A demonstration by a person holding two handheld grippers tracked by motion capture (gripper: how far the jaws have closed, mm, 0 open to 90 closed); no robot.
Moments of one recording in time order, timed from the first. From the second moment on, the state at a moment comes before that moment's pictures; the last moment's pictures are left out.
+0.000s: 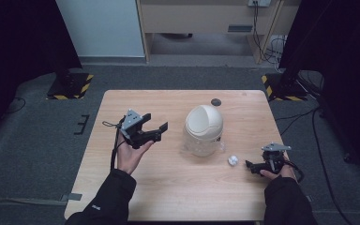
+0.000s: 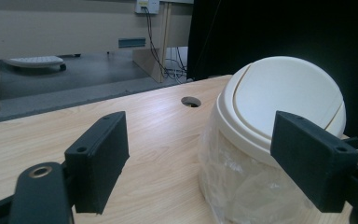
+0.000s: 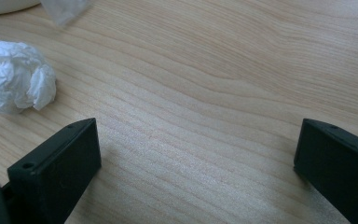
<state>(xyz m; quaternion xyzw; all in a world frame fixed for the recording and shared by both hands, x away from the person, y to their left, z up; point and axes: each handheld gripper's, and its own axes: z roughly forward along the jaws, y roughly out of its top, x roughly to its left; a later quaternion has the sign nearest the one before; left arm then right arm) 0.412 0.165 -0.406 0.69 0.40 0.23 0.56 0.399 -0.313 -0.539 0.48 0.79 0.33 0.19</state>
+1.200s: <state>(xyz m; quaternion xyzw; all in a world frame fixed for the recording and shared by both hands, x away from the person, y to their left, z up) 0.463 0.084 -0.416 0.74 0.37 0.22 0.52 0.399 -0.313 -0.540 0.48 0.79 0.33 0.19</state>
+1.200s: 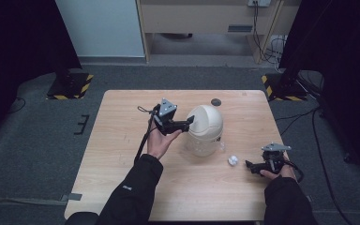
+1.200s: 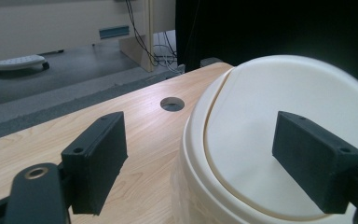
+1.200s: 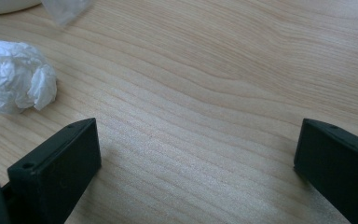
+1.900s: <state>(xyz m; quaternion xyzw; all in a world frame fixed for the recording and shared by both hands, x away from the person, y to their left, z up) 0.480 0.066 -0.440 0.76 0.37 0.20 0.49 0.399 -0.313 -0.539 0.48 0.79 0.33 0.19</state>
